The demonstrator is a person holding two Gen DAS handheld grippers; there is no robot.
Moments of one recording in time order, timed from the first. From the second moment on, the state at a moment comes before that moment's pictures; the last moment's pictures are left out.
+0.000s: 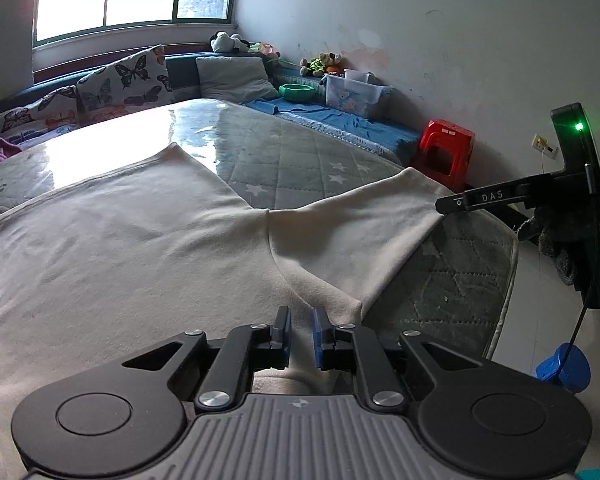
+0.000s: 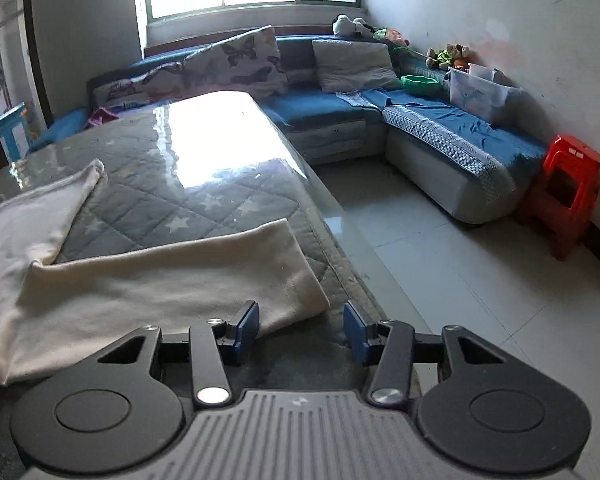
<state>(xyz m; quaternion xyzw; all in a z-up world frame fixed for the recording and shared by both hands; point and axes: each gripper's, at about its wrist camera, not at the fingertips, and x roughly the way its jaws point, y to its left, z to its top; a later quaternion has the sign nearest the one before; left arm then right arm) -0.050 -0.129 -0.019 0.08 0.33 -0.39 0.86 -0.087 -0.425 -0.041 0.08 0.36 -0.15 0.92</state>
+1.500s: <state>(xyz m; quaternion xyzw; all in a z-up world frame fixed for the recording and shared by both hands) -0.045 -0.146 -0.020 0.10 0.32 -0.39 0.86 -0.059 -0.445 -0.003 0.13 0.27 -0.12 0.95</state>
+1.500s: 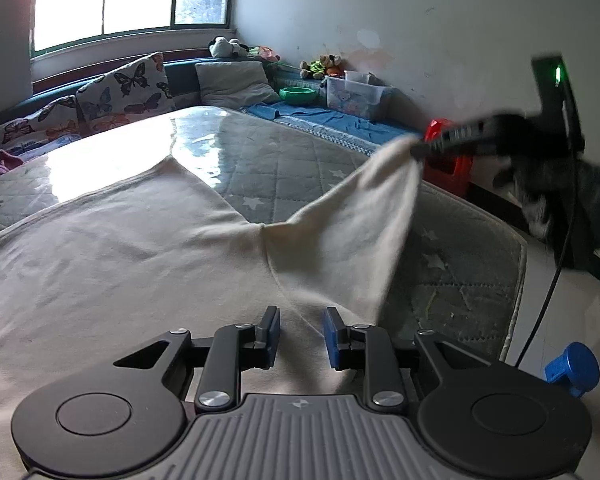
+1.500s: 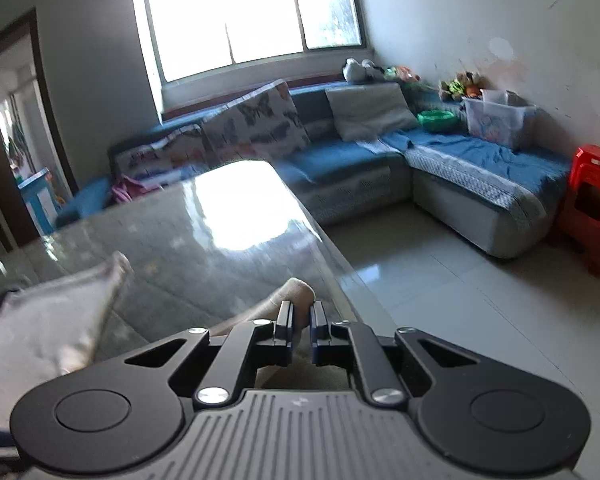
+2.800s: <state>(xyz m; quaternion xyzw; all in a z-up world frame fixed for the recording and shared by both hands) -0.061 0.002 -0.016 -0.03 0.32 -0.25 0.91 -0.029 -0.116 0.024 -0.10 0.36 0.34 0.86</state>
